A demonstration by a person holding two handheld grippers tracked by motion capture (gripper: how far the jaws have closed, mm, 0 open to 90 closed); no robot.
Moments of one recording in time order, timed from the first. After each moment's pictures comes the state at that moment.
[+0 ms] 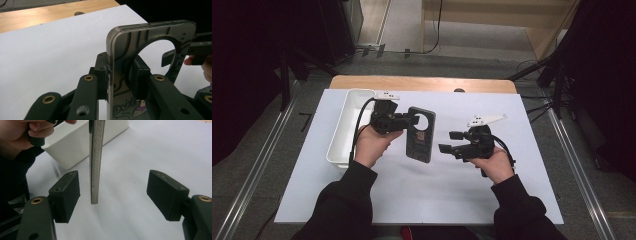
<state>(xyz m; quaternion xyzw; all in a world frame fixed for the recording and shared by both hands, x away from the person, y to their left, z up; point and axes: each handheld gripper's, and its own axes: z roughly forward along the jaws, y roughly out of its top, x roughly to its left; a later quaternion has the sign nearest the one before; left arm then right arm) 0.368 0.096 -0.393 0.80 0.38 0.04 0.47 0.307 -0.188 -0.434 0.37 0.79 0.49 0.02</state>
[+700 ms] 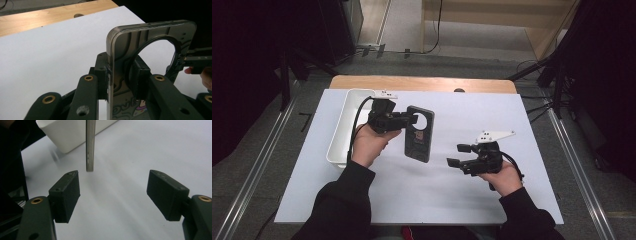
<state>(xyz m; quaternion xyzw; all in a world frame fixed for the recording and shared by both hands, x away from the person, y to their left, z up) 0.366 0.101 -0.385 0.80 0.37 0.04 0.47 0.276 -0.207 -0.458 0.37 0.80 0.48 0.03</state>
